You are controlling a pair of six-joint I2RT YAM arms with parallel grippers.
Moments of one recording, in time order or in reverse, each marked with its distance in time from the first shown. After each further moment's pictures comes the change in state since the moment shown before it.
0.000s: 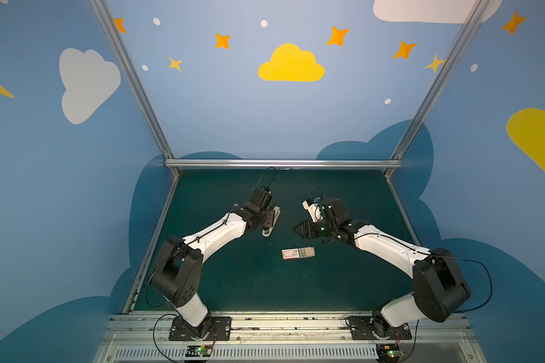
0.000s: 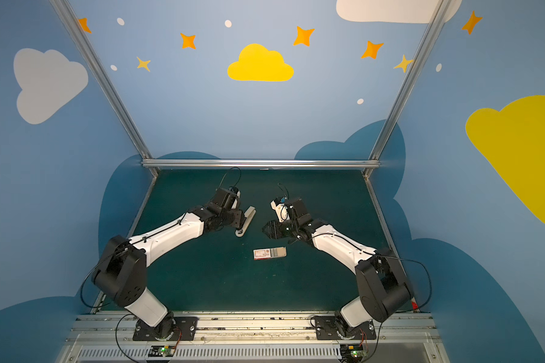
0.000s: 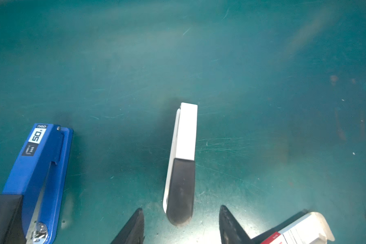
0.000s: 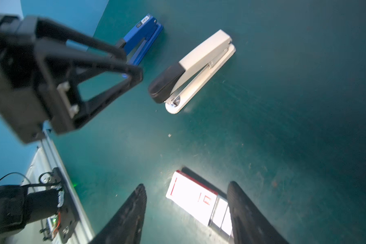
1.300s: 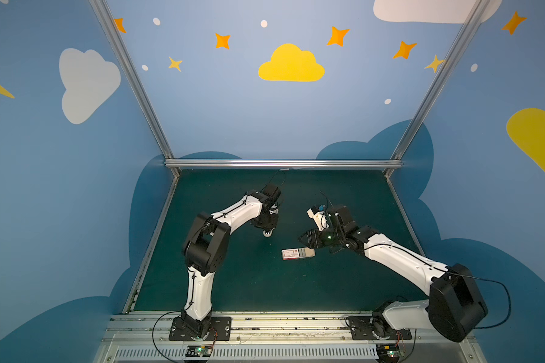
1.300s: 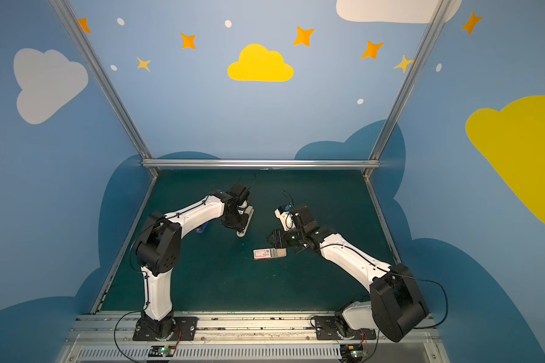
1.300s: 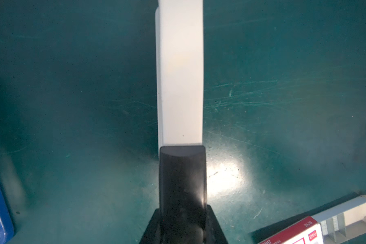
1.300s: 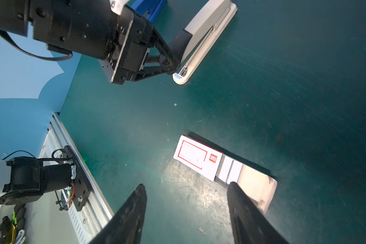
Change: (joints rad) left arm 0.018 0.333 0.323 -0.388 0.109 0.028; right arm 0.007 -0.132 -0.083 -0.096 -0.013 0.003
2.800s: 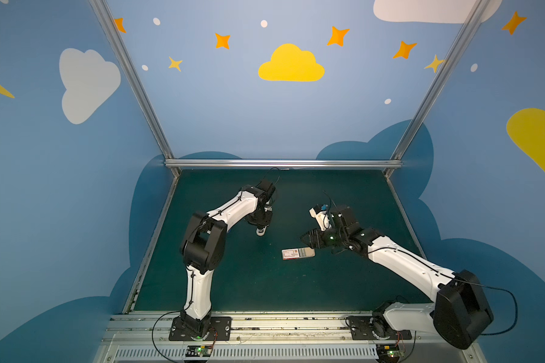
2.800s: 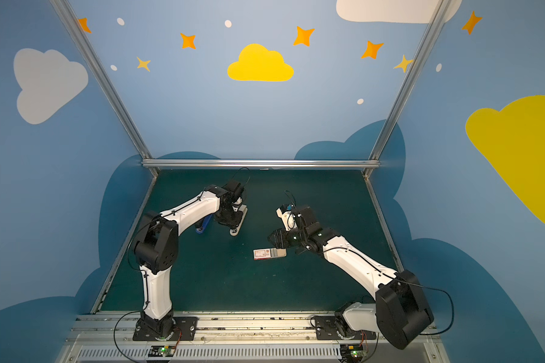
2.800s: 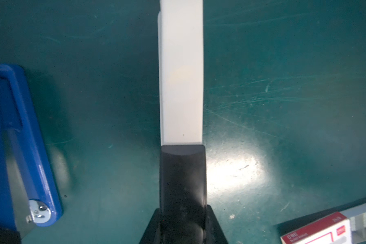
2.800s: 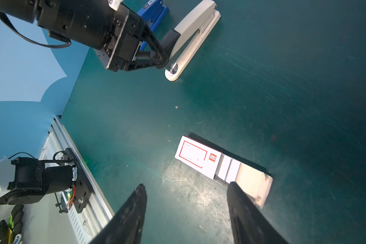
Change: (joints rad) left arm 0.061 0.001 0.055 -0.108 -0.060 0.068; right arm 0.000 -0.050 -0.013 -0.003 0.016 0.004
